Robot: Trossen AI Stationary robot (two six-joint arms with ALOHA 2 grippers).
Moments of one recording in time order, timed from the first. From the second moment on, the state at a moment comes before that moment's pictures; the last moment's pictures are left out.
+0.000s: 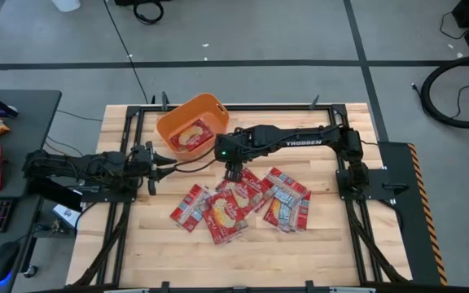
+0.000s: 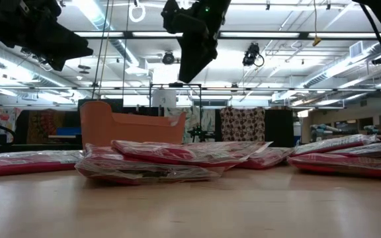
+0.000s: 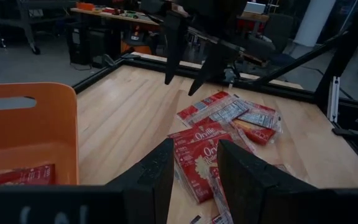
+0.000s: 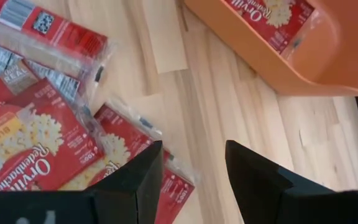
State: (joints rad) left arm -0.13 0.27 0.25 -0.13 -0.34 -0.20; right arm -0.04 2.03 1.92 -1.02 0.21 0.12
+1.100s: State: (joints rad) left arm -0.13 0.28 0.25 -0.14 -0.43 -0.22; right arm 0.10 1.67 1.20 -0.82 0.29 0.41
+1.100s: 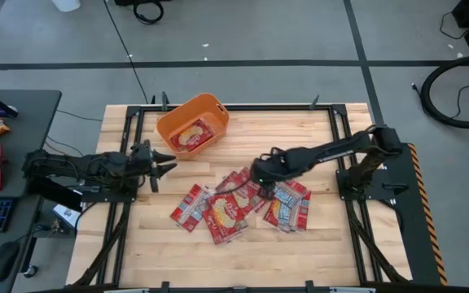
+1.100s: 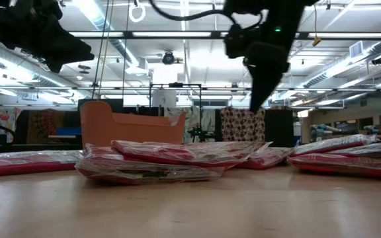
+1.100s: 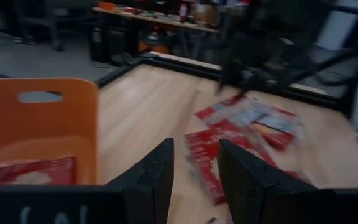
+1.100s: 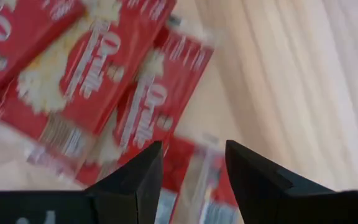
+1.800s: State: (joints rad) left arm -0.13 0.53 0.25 0.14 -0.55 -0.13; right arm 0.01 1.78 1.09 -0.29 -0.05 0.42
